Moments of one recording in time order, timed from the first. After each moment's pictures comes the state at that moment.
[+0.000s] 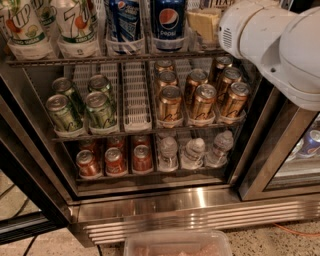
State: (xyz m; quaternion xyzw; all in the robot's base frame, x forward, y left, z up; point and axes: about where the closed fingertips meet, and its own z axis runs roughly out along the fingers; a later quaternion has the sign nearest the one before) arm 0.623 -0.122 1.083 -0.21 0.68 0.02 0.70
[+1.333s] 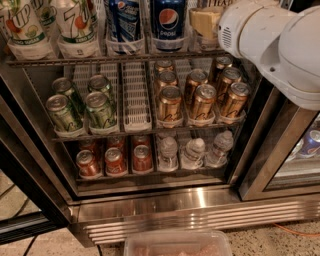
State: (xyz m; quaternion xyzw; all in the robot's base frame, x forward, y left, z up) arm 0.624 -0.122 1.083 -0.20 0.68 0.02 0.70
